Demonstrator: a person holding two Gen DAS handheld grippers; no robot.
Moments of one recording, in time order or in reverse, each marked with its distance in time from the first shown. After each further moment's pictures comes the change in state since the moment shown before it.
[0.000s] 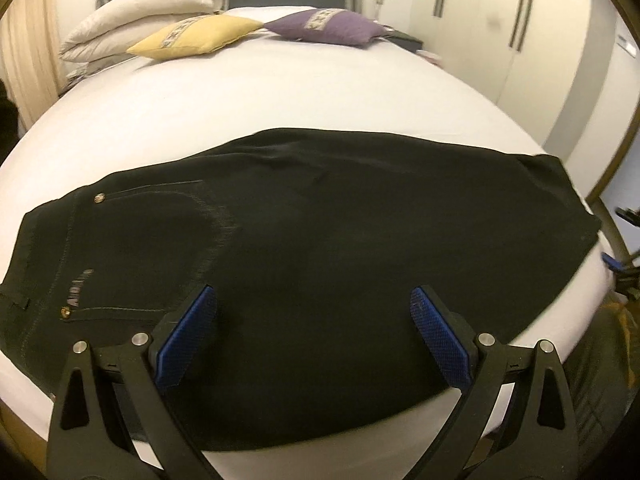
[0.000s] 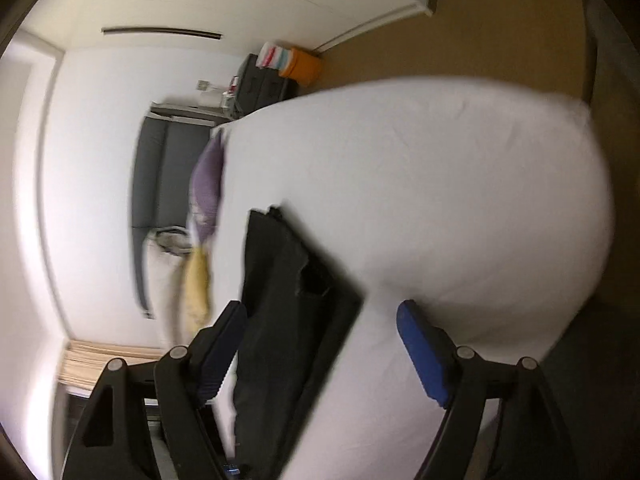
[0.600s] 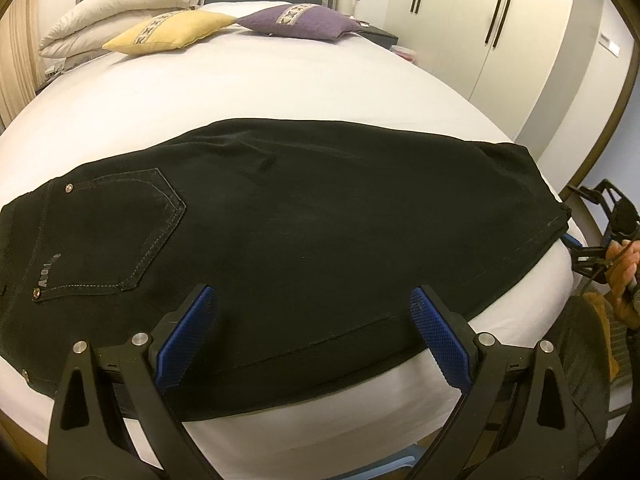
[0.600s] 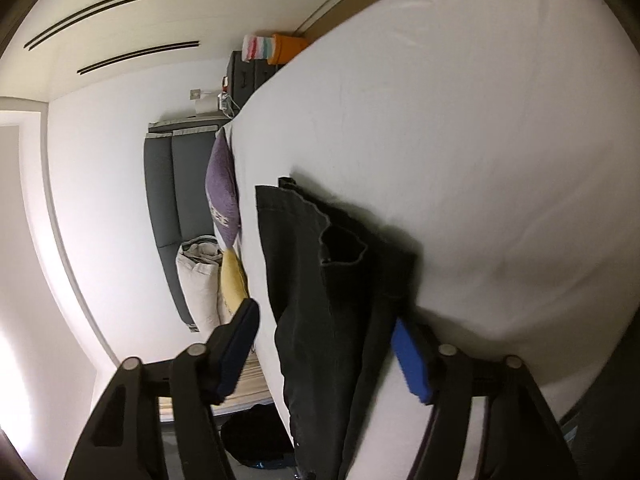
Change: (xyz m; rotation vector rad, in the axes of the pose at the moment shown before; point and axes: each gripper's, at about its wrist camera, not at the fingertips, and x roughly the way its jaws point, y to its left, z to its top) left arm -0.012 -0.026 -0.019 0.003 0.020 -0.091; right arm 0.035 -0.007 -0.018 0.192 0.059 0.099
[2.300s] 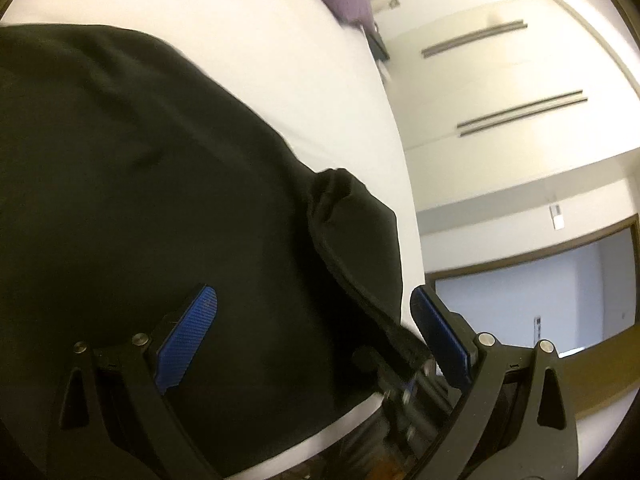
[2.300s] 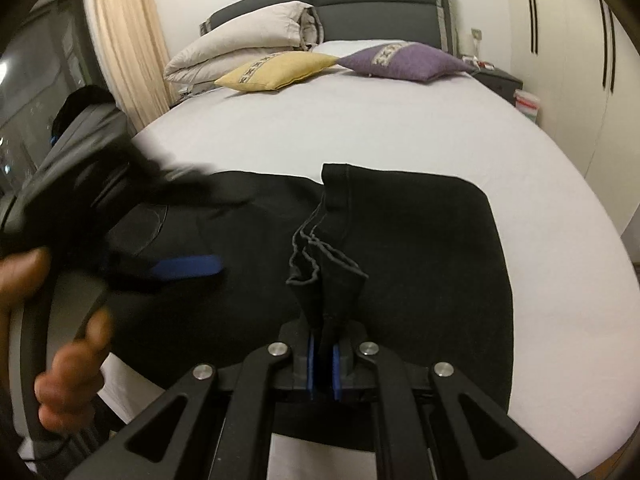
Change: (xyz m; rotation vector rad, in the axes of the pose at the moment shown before) left arm 0.087 0.038 0.077 -0.548 0.183 -0.560; right arm 0.123 0.126 -0.273 -1.470 0.229 -0.380
